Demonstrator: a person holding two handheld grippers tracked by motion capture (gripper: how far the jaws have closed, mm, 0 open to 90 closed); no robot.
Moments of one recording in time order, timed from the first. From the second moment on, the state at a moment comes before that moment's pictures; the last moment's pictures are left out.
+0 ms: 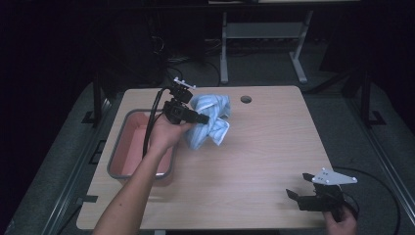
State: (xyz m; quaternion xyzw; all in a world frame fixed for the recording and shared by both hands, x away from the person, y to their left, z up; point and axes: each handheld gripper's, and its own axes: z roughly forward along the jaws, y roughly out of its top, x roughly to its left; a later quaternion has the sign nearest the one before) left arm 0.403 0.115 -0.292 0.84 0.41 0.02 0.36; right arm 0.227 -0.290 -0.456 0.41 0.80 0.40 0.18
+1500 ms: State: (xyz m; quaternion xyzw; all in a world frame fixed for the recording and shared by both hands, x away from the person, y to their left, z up) left arm 0.422 0.019 -0.364 0.85 0.40 -0.04 0.35; right arm 0.221 -0.291 -0.453 0.42 0.80 0.40 0.19
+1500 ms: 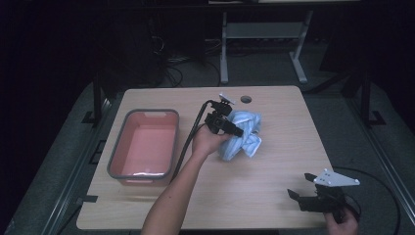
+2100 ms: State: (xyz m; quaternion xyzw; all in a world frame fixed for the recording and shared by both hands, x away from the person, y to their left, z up) left arm 0.421 0.014 -0.392 0.84 0.42 -0.05 0.34; right arm 0.221 -0.286 -0.453 0.41 0.80 0.39 0.19
